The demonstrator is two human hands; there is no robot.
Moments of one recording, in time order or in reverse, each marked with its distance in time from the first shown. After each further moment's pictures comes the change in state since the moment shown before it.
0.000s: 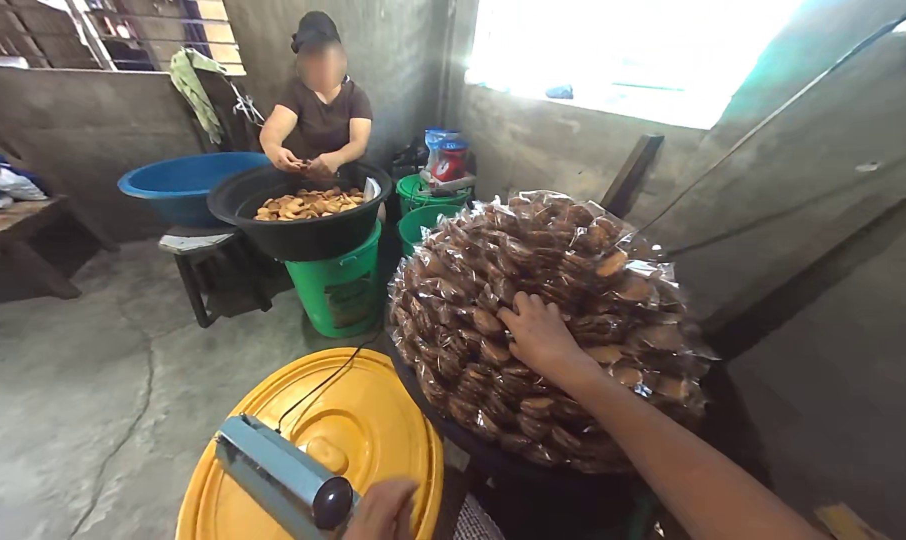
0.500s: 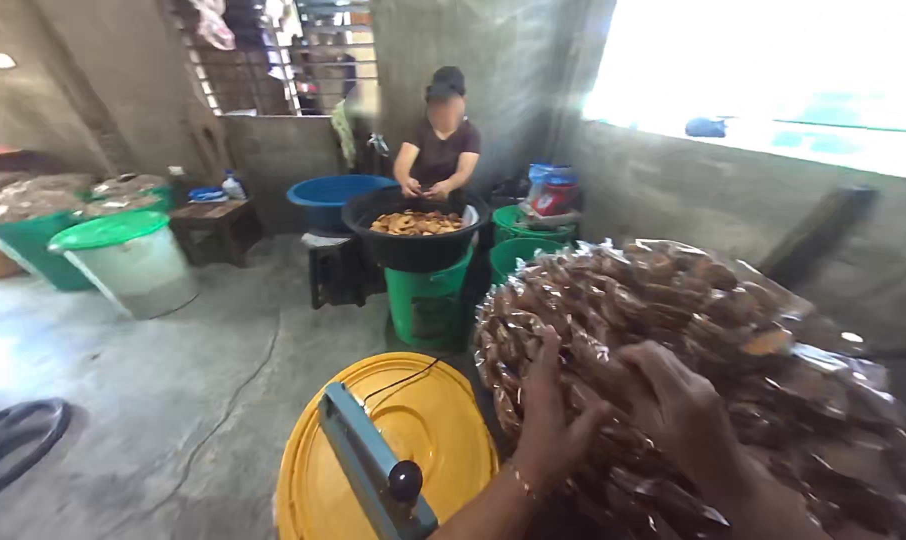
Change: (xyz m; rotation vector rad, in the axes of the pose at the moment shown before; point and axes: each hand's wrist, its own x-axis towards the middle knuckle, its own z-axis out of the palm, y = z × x) left_hand 0.154 0.036 0.083 -0.397 0.206 0.261; right_hand -0.036 -0.004 0.004 0.371 1.089 -0.691
